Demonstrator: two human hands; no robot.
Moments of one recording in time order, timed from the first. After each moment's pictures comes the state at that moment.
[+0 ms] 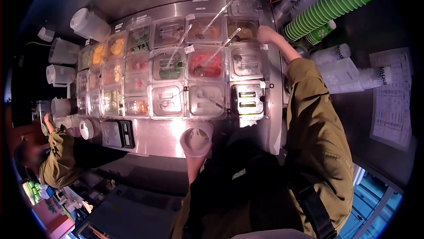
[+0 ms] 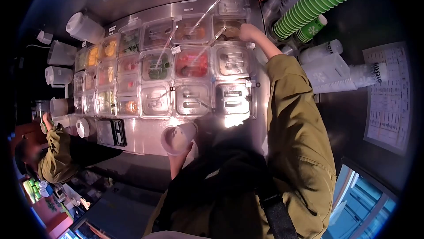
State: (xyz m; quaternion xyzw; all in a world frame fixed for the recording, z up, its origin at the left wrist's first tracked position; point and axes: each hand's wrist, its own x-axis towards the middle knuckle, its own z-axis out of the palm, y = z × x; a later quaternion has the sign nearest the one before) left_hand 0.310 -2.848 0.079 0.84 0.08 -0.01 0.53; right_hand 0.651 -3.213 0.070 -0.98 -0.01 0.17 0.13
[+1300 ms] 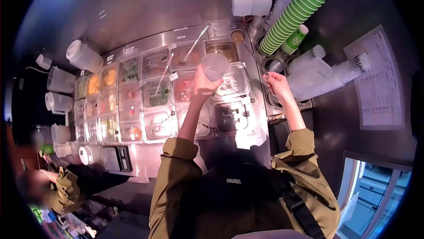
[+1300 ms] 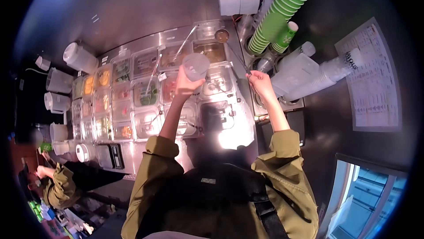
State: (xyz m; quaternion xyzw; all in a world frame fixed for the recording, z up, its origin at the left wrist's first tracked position) left_hand 0.568 -2.998 0.084 0.80 -0.18 0.02 0.57; right_hand 0.461 -3.247 0.136 -0.67 0.28 0.03 0.69
